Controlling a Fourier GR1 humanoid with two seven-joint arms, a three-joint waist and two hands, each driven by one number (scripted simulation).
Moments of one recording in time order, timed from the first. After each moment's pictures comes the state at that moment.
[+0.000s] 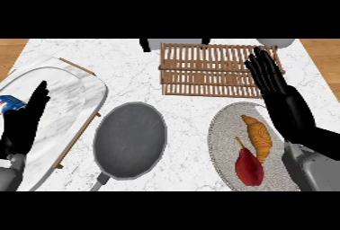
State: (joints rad) left arm -0.13 0.62 -0.20 -1.39 0.23 0.31 0.07; right arm -0.30 -0.35 0.22 -1.65 -0.27 -0.04 -0.19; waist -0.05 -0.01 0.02
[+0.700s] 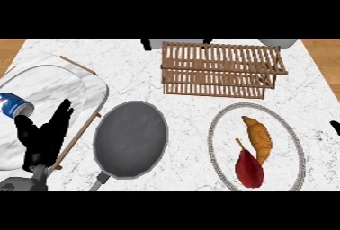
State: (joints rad) left arm -0.06 0.46 -0.18 -1.39 0.40 0.25 0.14; right arm 0.01 -0.72 -0.14 -1.40 -0.11 -0.12 -0.15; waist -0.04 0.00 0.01
